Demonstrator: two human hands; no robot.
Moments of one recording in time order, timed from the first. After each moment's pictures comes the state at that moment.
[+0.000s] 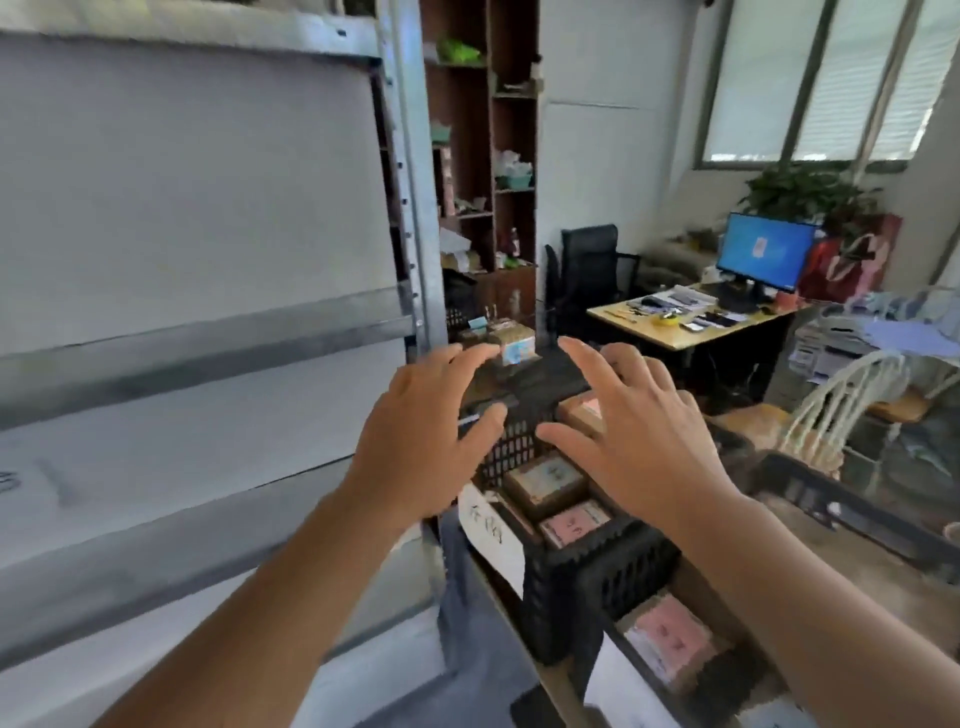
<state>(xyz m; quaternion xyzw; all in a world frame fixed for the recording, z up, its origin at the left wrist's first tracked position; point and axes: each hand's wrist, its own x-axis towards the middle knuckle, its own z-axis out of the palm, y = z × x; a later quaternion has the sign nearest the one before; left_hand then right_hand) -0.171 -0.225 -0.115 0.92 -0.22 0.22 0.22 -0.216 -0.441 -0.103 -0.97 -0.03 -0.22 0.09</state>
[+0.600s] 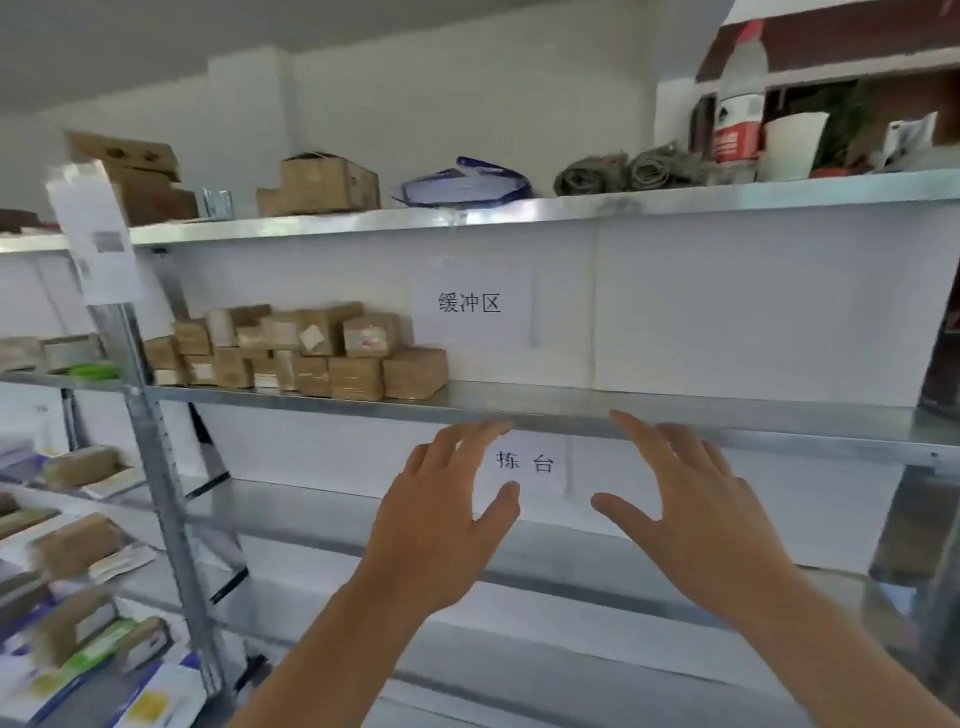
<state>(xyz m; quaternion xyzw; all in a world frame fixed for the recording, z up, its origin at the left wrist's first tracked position) -0.485 0.215 -0.059 0.93 0.11 0.34 0.14 -0.341 0.010 -0.053 -0.89 -0.36 -0.19 0.20</state>
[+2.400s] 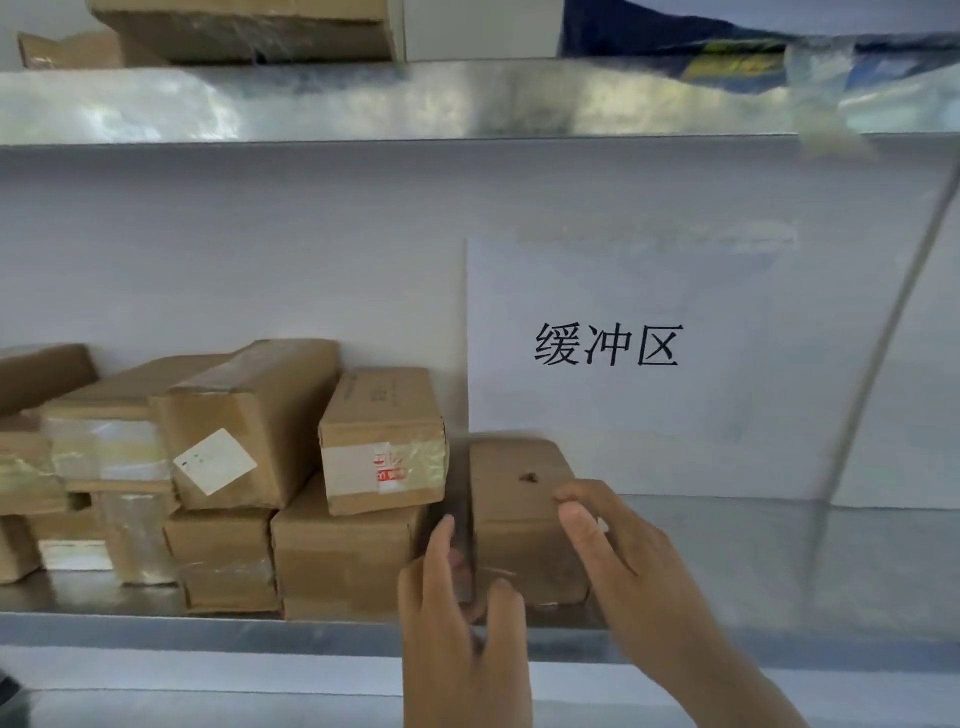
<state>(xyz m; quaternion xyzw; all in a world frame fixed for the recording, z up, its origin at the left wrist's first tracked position) -0.098 0.665 -0.133 0.75 0.26 0.45 0.42 -0.102 0.523 -0.089 -0.83 -0.29 -0.08 0.47</state>
